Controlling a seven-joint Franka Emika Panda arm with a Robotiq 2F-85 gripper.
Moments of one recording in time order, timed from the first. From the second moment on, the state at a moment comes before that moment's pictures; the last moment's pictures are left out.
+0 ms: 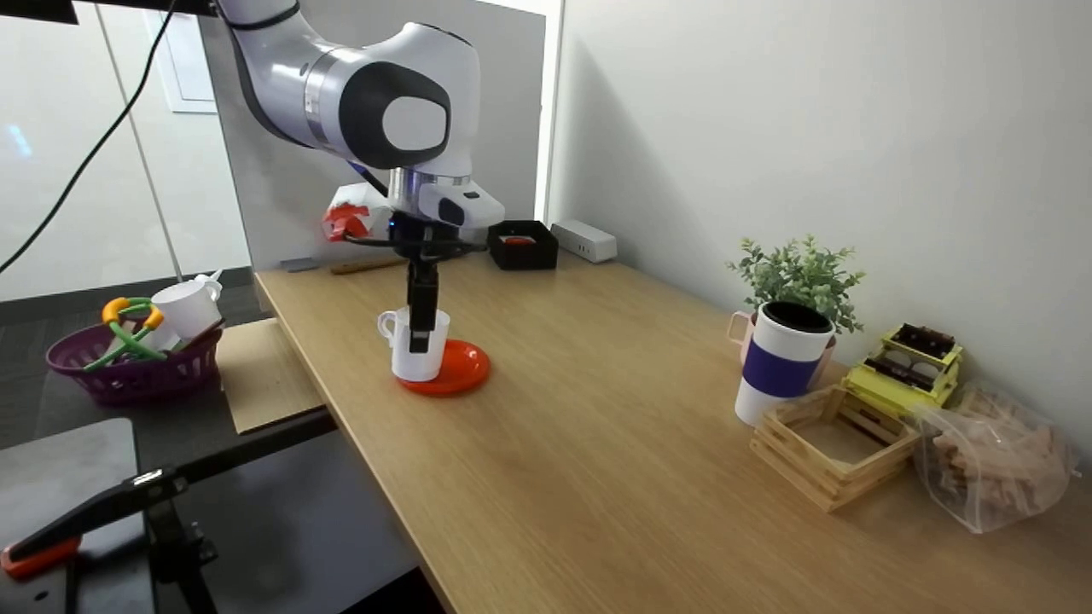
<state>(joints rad) 0.30 0.45 0.09 -2.25 0.09 2.64 0.71</state>
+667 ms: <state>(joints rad) 0.30 0.46 0.09 -2.25 0.11 2.64 0.71</state>
